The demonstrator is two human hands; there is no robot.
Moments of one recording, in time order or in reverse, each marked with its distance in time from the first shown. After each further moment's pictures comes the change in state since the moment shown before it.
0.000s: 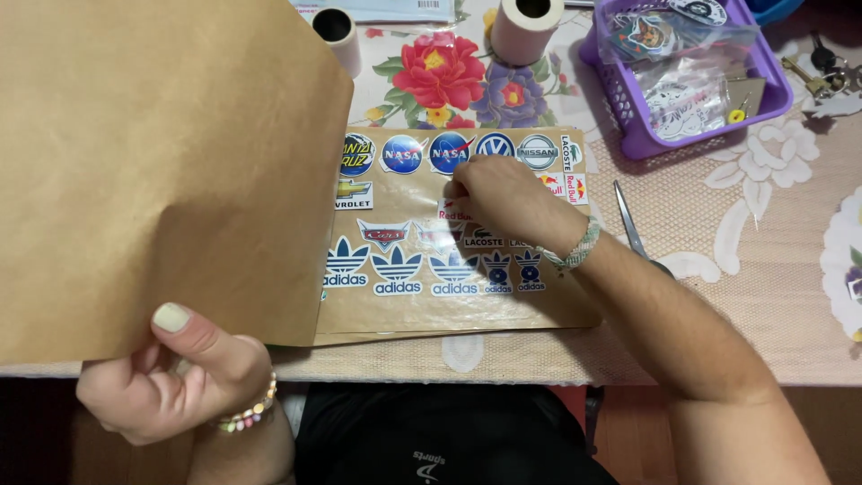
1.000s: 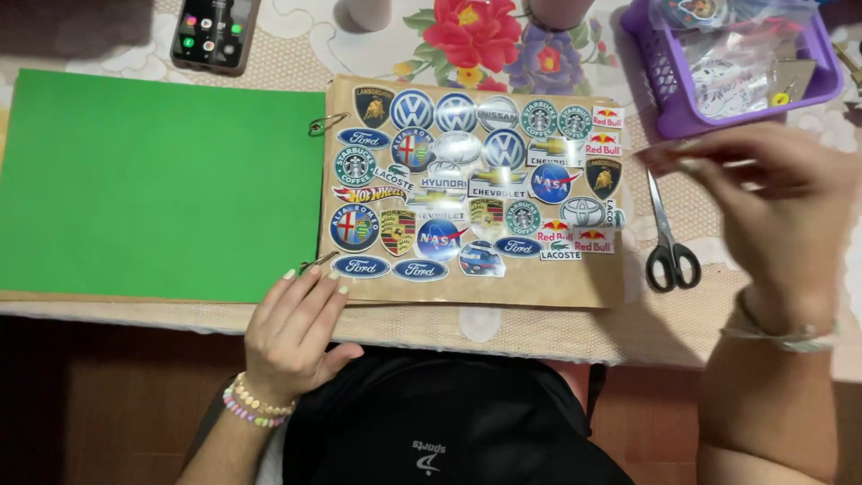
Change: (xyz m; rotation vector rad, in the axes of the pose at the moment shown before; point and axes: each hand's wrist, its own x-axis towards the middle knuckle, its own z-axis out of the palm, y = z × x) left_hand -0.045 -0.049 -0.067 -0.288 -1.052 0.558; right_hand -0.169 0.026 -0.060 0.500 0.712 -0.070
